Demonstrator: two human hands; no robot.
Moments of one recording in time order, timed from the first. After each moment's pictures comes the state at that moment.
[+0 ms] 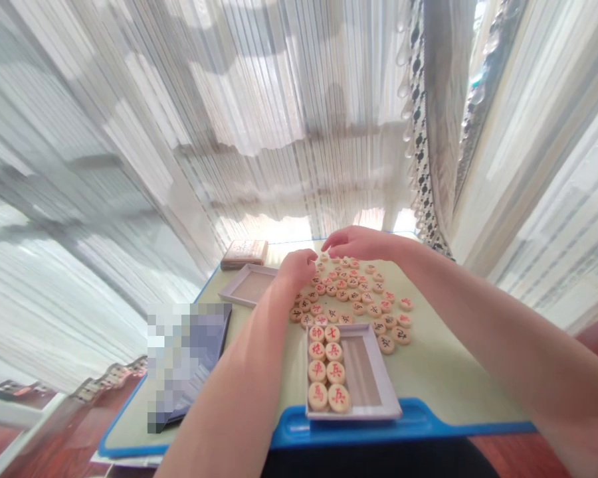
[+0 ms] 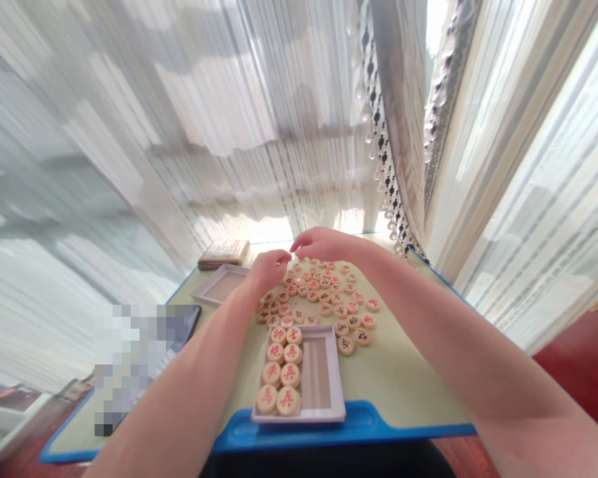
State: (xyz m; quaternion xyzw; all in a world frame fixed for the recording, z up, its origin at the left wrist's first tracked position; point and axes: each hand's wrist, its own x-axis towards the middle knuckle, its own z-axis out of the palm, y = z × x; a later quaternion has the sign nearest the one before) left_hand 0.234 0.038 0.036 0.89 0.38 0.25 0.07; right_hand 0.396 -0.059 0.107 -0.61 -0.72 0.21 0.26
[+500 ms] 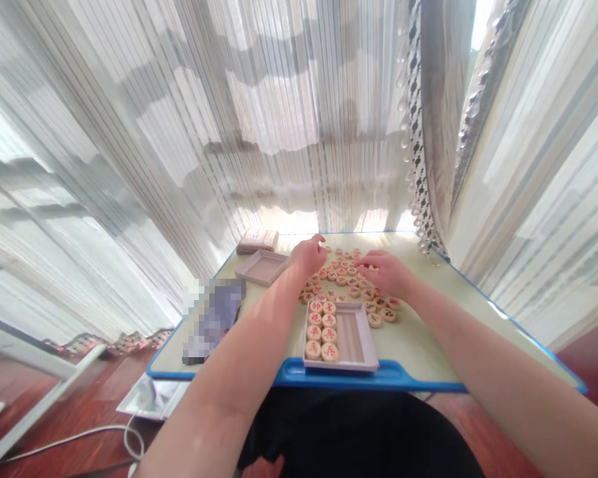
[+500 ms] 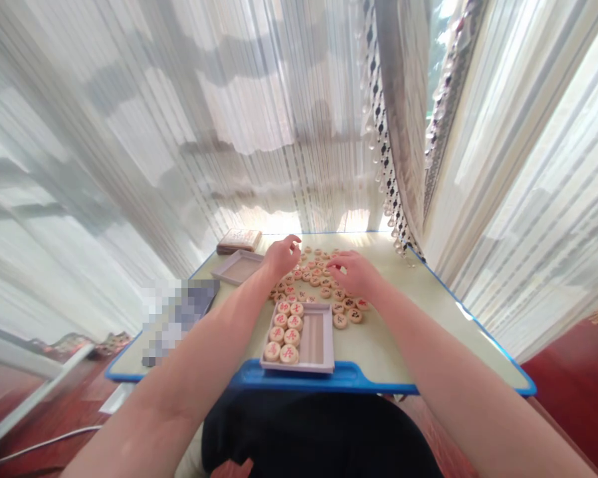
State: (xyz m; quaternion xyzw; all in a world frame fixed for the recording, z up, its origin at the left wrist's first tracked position) left_hand 0.242 0.012 0.040 0.86 0.41 0.29 0.03; right_hand 0.418 -0.115 0.024 -0.62 -0.71 -0.02 0.34
